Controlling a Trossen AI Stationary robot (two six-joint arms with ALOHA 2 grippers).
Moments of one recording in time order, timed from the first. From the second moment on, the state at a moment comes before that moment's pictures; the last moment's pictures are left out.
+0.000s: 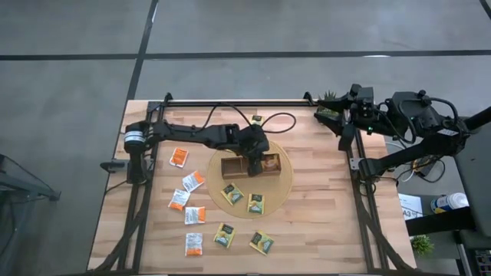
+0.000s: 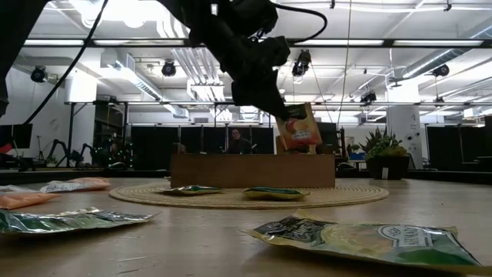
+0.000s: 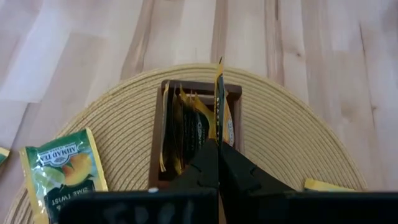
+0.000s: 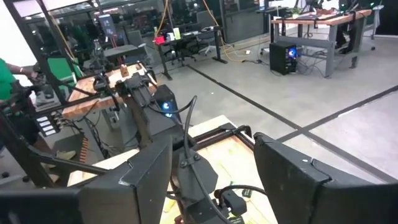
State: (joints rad) left arm 0.13 1.87 1.46 -0.39 0.11 -0.06; right arm 0.12 0.97 1.47 -0.62 0.45 0.29
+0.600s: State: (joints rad) left arm 0.13 1.87 1.39 -0.32 0.11 -0.10; right arm 0.12 0.97 1.47 -0.62 0.45 0.29
